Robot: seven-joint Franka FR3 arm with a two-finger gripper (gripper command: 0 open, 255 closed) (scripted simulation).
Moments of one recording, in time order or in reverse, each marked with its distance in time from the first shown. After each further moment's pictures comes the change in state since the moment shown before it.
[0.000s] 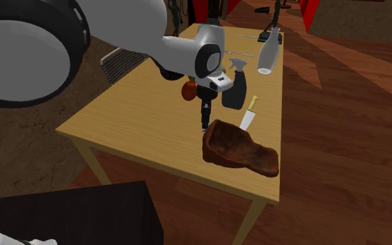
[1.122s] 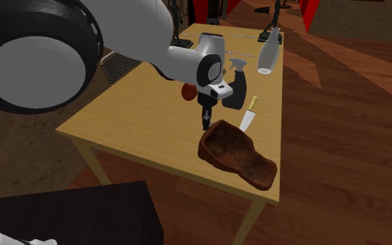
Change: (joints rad) arm 0.006 0.045 -0.015 0.000 -0.018 0.038 0.016
